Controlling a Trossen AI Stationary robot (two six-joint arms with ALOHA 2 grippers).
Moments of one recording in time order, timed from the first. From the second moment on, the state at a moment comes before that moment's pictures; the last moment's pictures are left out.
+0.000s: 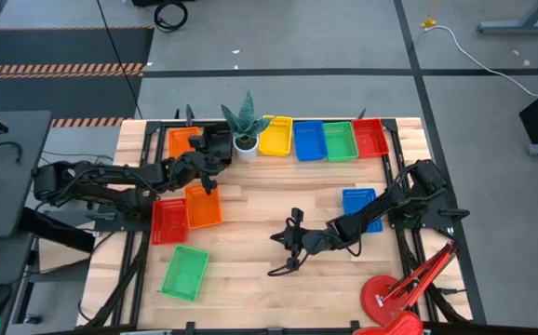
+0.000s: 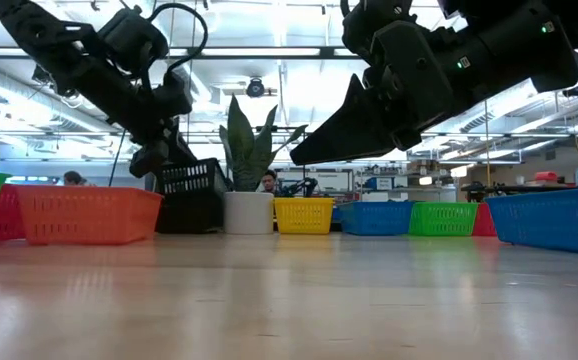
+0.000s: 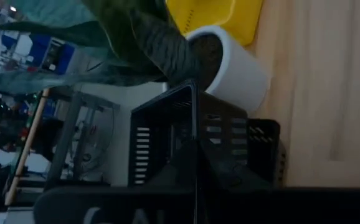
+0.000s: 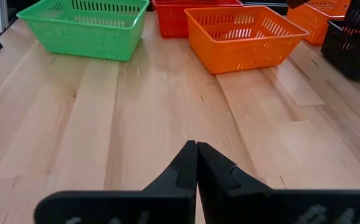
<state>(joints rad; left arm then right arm) 0.30 1.15 0.42 0.18 -0.57 0.66 0.40 1.86 0.82 0.55 0.51 0.19</state>
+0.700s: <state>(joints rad) 0.39 1.15 0.42 0.16 -0.49 0.53 0.40 1.86 0.82 0.55 0.51 0.19</state>
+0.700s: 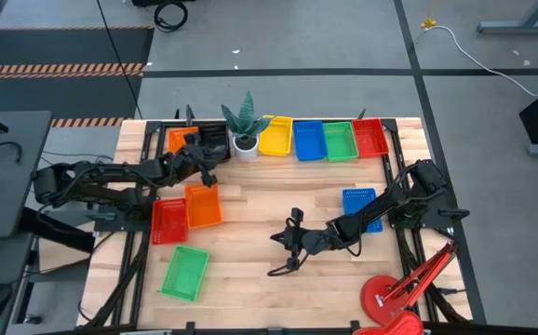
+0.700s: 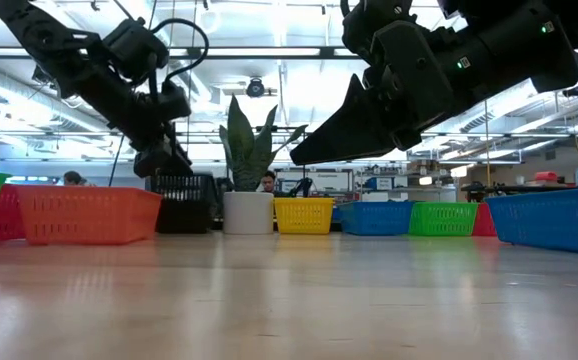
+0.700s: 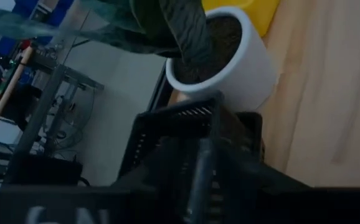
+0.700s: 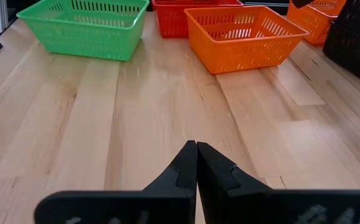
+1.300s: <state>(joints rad) 0.45 1.15 0.52 0.02 -0.41 0.34 0.40 1.86 0.82 0.55 0.51 0.19</state>
